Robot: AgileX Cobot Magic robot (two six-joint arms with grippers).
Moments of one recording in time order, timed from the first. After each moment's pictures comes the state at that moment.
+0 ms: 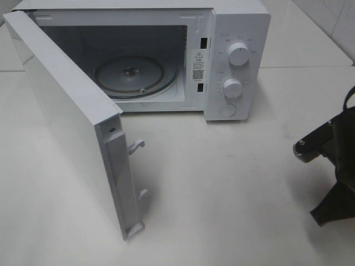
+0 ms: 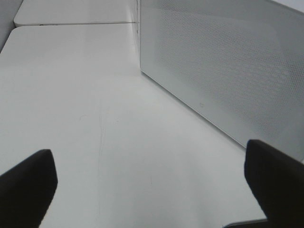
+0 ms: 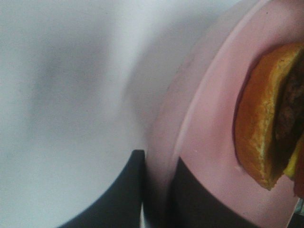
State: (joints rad) left arm -0.09 0.00 -0.50 -0.08 1.04 0.01; right arm 0.62 1.57 -0.50 -0.88 0.86 1.07
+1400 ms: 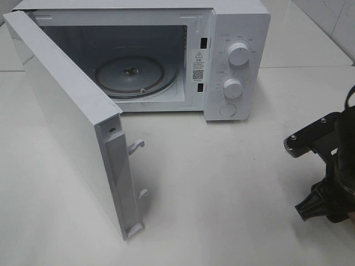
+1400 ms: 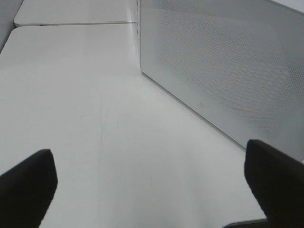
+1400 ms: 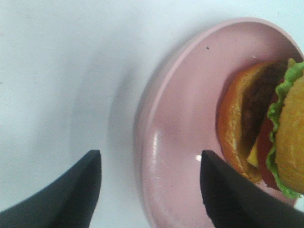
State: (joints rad) left arm -0.09 0.00 -0.50 -0.08 1.04 0.01; right arm 0.62 1.53 -0.50 -0.85 0.74 1.07
